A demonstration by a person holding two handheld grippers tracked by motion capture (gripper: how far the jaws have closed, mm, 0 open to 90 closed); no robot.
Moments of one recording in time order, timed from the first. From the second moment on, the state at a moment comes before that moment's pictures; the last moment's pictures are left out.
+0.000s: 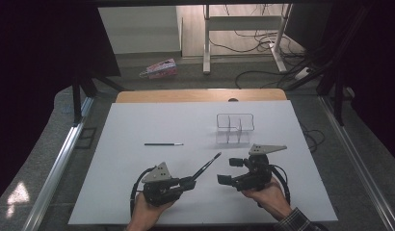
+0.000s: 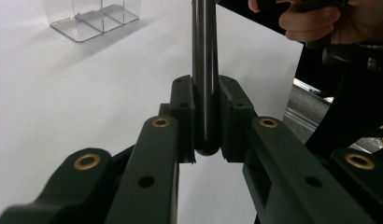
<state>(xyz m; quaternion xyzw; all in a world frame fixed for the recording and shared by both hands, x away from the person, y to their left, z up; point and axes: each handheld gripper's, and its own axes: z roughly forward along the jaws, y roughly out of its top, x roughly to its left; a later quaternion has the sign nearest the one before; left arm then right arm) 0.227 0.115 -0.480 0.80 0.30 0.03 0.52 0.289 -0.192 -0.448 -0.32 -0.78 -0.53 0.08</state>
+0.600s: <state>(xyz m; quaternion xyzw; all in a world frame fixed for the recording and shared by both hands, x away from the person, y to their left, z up) 0.219 0.101 -0.475 0.80 0.28 0.08 0.52 0.291 -0.173 -0.449 -0.33 -0.74 -0.57 0.12</state>
